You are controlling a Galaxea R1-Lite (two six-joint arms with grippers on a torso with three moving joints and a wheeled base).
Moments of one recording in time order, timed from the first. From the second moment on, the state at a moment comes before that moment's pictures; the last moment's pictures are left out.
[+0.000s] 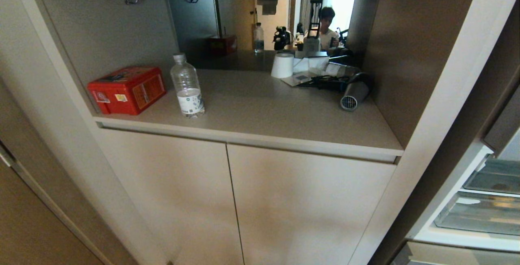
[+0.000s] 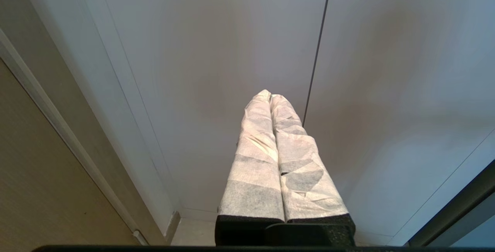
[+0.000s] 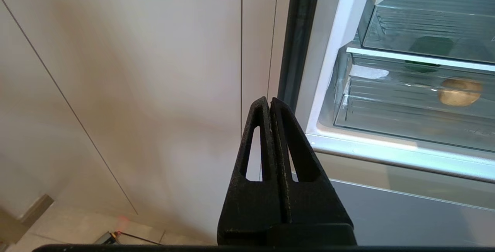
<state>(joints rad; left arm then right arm) 0.00 0.00 0.00 -0.03 0.00 0.00 0.01 0.00 0.00 0.01 0.00 0.00</state>
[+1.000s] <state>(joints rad) 0.00 0.00 0.00 -0.03 0.00 0.00 0.01 0.00 0.00 0.00 0.00 0.00</state>
